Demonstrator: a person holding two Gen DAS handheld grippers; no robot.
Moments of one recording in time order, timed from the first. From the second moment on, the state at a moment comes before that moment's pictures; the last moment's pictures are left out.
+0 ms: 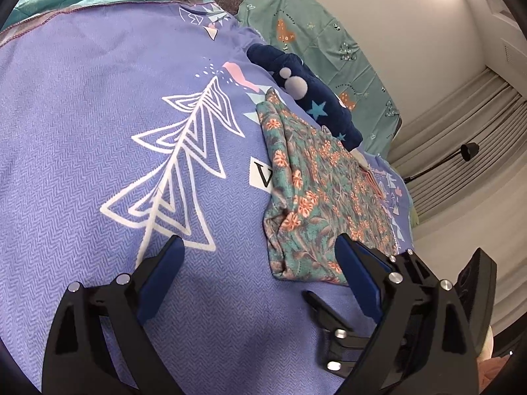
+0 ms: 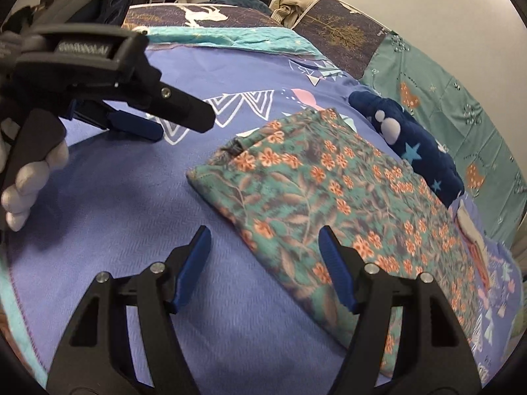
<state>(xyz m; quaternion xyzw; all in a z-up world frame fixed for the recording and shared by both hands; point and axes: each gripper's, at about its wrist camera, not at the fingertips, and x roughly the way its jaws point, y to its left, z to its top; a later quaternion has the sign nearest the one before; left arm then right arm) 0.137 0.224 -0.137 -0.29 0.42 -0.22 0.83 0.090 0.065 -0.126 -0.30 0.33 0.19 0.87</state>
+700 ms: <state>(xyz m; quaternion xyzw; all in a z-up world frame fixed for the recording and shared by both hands) 0.154 0.231 -0.128 -0.29 0.41 -0.22 0.83 0.113 0.104 -0.136 -0.34 0.30 0.15 0.88</state>
